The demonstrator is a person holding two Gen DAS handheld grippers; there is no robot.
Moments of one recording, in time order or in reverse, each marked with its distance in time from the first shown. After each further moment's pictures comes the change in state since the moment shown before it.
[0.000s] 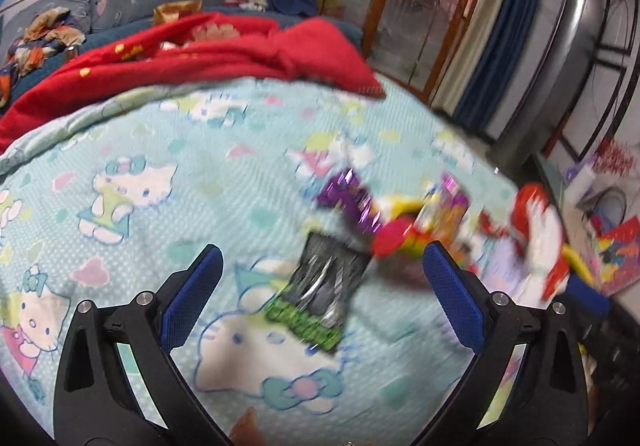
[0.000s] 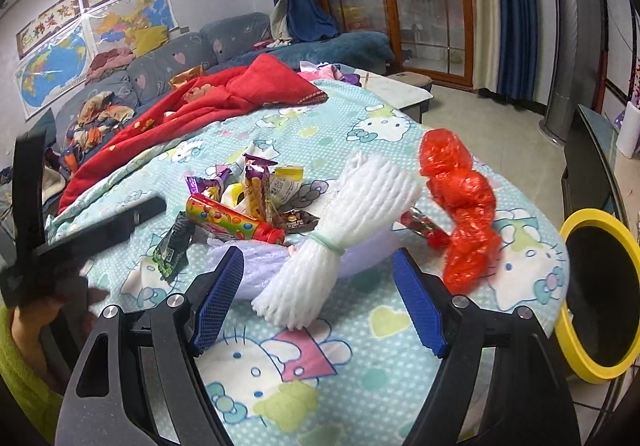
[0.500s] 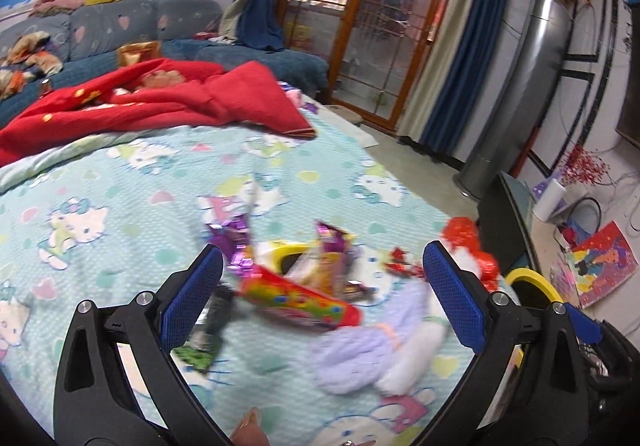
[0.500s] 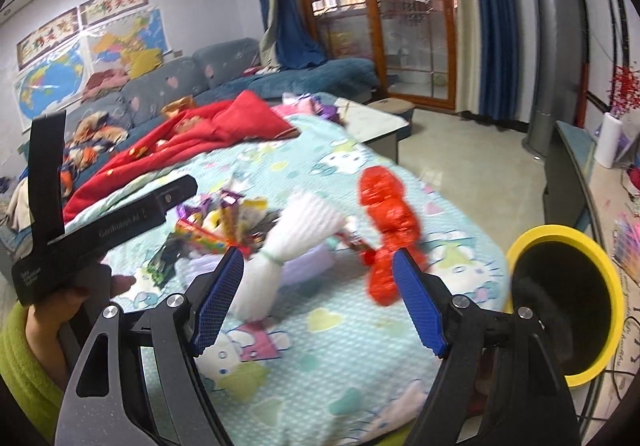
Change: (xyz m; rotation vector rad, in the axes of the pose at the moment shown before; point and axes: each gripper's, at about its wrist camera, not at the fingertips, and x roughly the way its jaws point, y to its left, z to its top) left arm -0.020 -0.076 0.017 0.015 -0.142 -0.090; right arm -0.052 -0.035 0.005 -0.012 -0.080 -0.018
